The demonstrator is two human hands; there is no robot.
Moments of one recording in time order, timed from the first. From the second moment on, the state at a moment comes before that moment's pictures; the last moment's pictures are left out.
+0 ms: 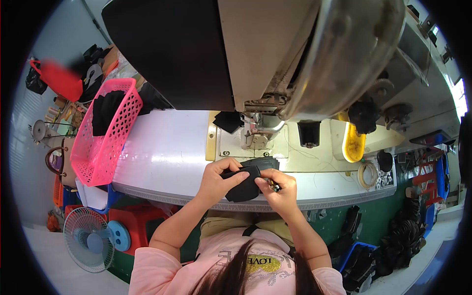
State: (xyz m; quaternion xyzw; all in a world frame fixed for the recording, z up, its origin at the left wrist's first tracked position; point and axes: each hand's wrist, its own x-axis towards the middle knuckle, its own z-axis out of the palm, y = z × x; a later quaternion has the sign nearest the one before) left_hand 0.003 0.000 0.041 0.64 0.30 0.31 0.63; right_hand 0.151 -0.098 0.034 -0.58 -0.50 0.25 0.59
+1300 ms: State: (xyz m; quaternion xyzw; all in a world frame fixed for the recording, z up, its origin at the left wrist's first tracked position) left_hand 0.055 0.059 0.093 0.41 0.35 0.36 0.76; right_hand 0.191 -0.085 -0.054 -0.68 -0.43 0.10 0.59
